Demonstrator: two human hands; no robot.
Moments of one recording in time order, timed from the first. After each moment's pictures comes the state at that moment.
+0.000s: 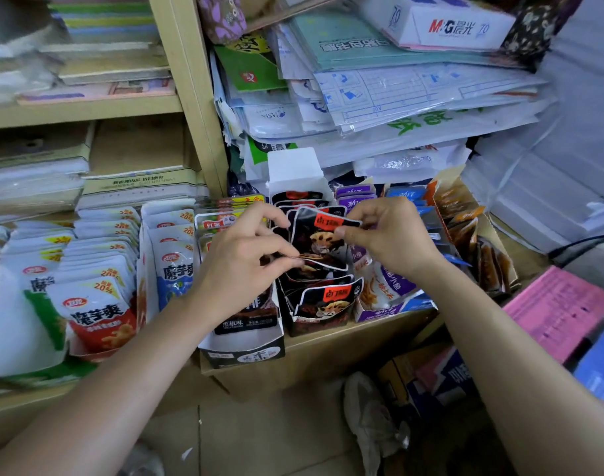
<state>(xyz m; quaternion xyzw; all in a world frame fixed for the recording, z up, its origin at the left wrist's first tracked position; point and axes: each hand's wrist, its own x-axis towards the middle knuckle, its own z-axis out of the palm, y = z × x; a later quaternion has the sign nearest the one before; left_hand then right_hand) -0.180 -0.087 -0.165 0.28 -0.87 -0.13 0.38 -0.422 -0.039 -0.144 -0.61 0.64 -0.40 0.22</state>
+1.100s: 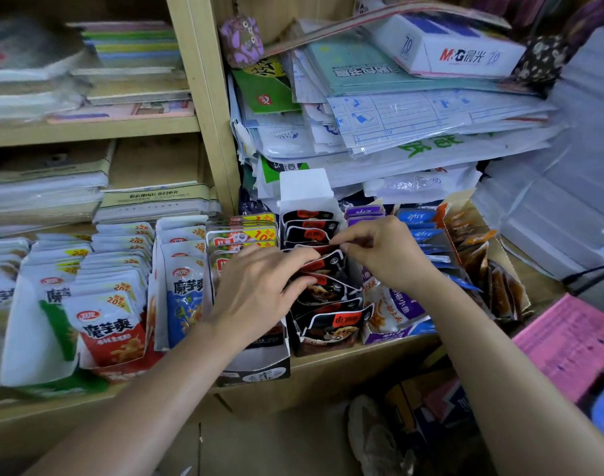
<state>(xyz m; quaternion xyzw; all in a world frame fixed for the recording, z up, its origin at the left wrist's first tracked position) -0.189 -0.082 -0.178 0.30 -0.88 0.02 0.36 -0.418 -0.058 -0.146 -0.66 0.64 -0.34 0.22</state>
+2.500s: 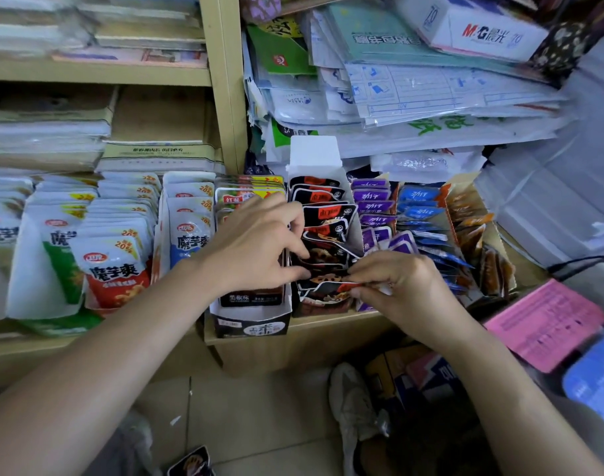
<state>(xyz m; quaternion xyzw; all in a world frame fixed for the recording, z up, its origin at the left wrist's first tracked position) -0.173 -0.088 -0.154 0.26 -0.95 -0.02 0.20 -0.405 0.038 -0.150 -0.75 0.56 -0.31 0.16</state>
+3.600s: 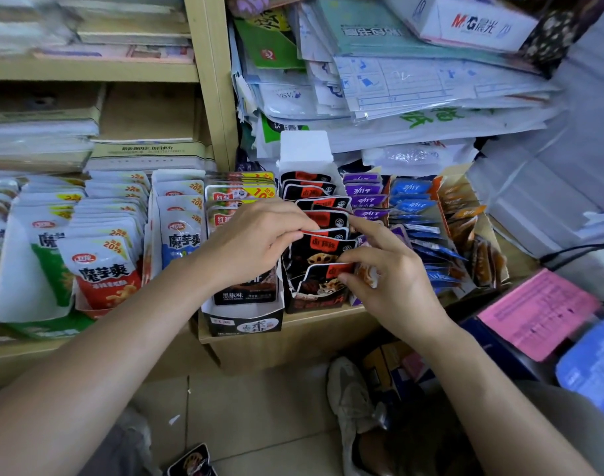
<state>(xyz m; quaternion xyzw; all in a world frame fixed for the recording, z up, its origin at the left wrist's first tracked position) -0.182 -0.088 -0.156 0.23 -0.92 -0.14 0.29 -0.399 0.034 -0.171 -0.73 0.60 -0.33 0.07</state>
